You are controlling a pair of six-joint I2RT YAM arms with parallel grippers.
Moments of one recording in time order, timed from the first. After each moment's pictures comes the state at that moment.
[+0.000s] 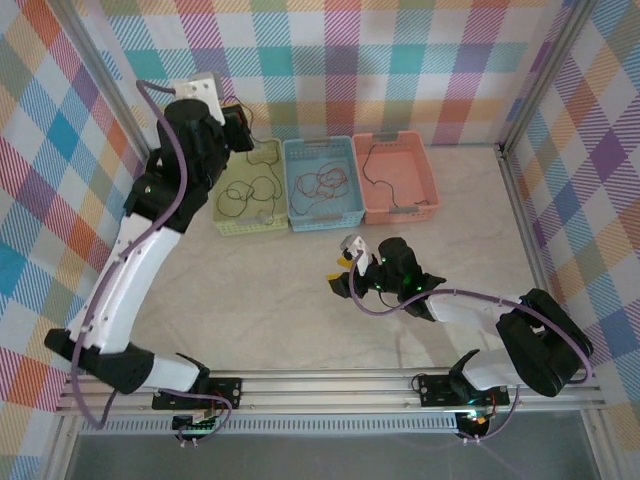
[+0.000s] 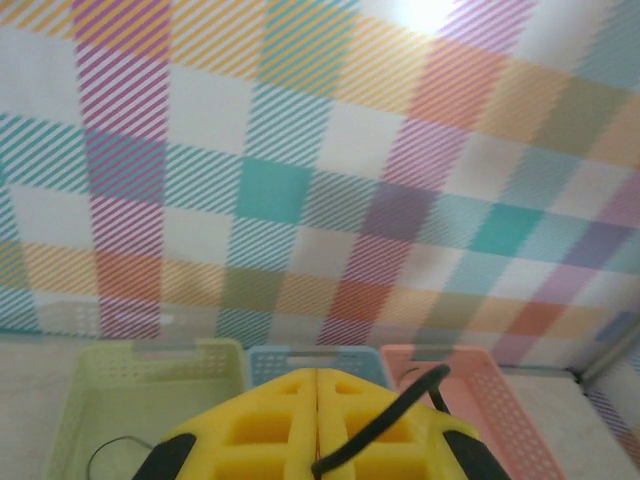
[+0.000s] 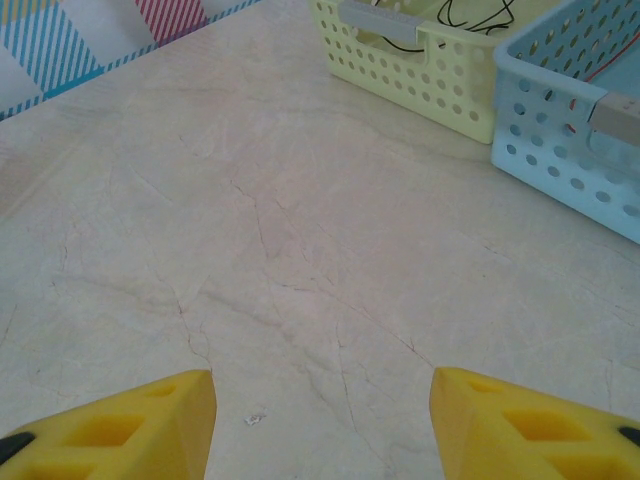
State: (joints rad) left arm -0.42 1.42 1.82 -0.56 -0.30 -0.32; right arm 0.70 1.36 0.53 0.37 -0.39 0.00
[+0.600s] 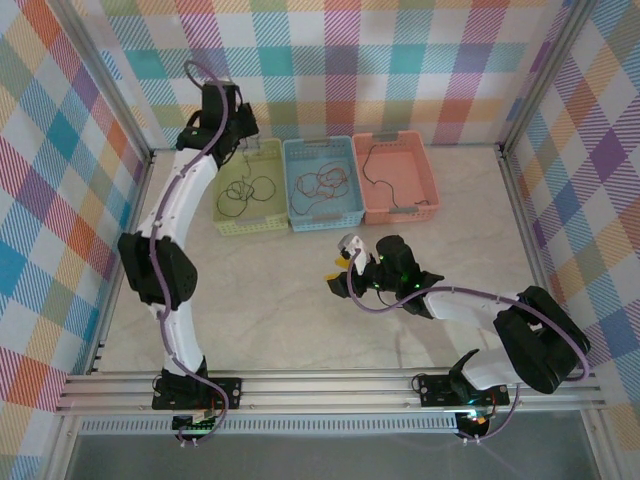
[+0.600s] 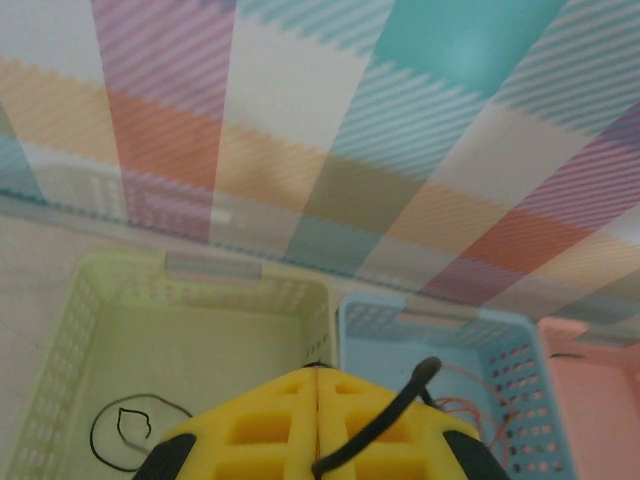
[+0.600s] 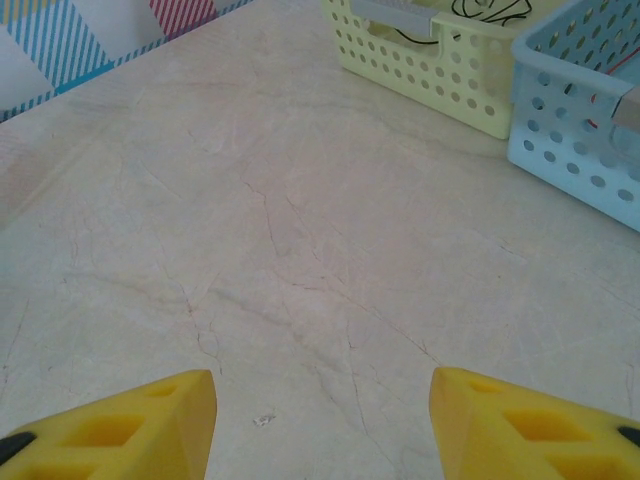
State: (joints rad) left arm -0.20 1.99 2.05 -0.59 -0.14 -0.42; right arm 0.70 1.38 0.56 0.34 -0.42 0.00
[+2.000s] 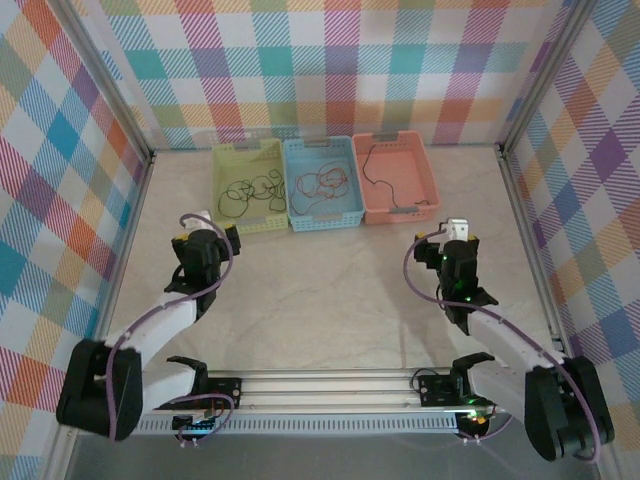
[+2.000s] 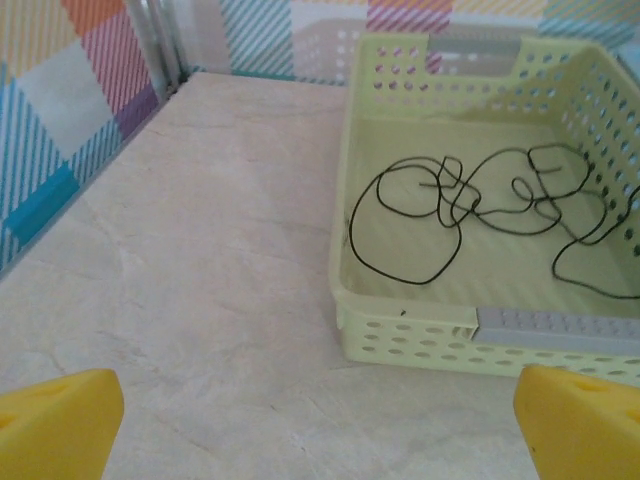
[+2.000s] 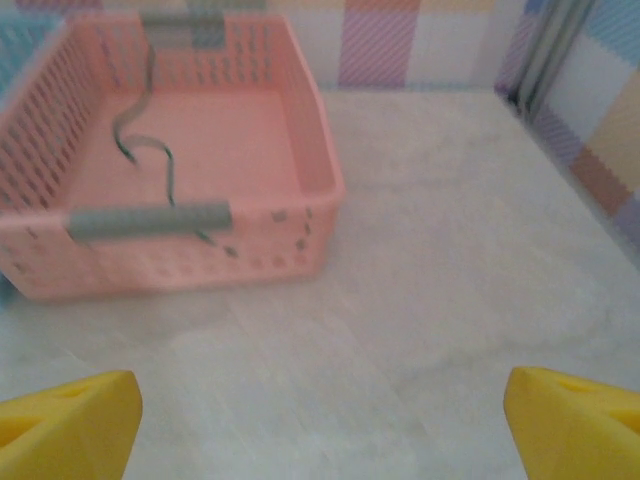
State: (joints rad) left arm -0.22 1.18 0.46 0.29 -0.46 -0.17; right arm 0.26 1.05 0.34 0.31 0.34 0.07
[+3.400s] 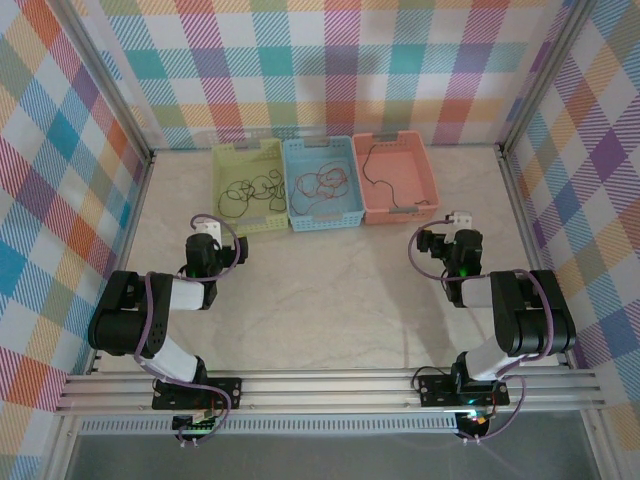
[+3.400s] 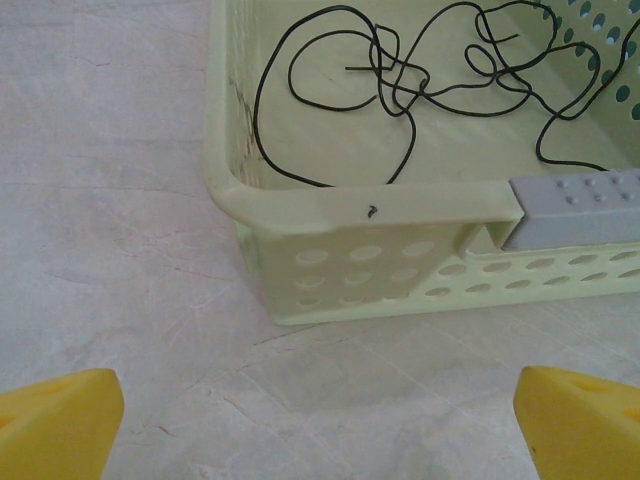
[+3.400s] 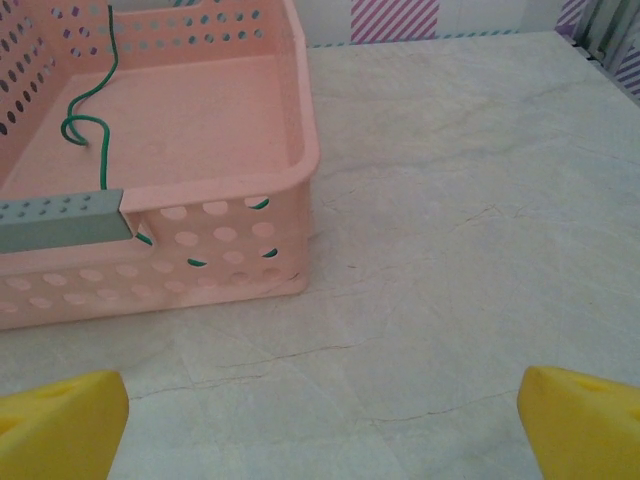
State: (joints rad) left arm -0.07 1.57 0.41 0.69 -0.09 -0.08; right arm 0.03 1.54 0.39 0.78 0.04 0.06
